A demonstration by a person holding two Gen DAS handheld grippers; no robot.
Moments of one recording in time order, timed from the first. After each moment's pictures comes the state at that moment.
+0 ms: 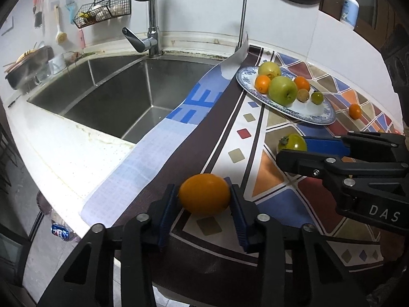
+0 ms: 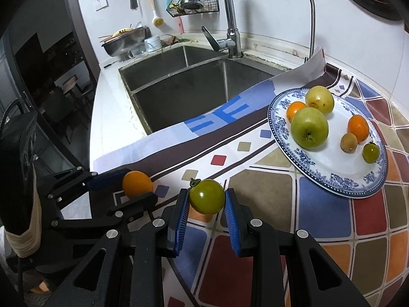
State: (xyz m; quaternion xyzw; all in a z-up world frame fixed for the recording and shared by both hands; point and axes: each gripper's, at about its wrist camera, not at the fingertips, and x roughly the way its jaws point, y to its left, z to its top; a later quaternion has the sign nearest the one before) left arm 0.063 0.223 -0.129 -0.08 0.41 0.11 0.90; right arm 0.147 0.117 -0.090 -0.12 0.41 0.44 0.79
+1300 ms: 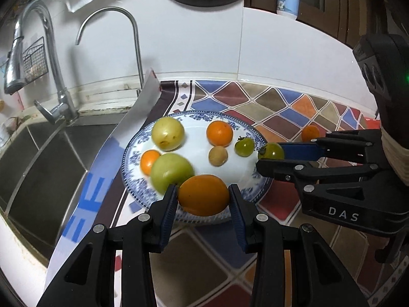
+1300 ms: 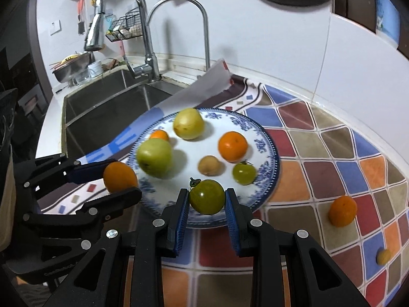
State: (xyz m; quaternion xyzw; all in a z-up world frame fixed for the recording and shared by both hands) left arm 0.205 0.118 -0.090 0.00 0.36 -0.02 0.93; right arm 0.257 0.009 -0.072 -0.11 0.39 0.33 0.85
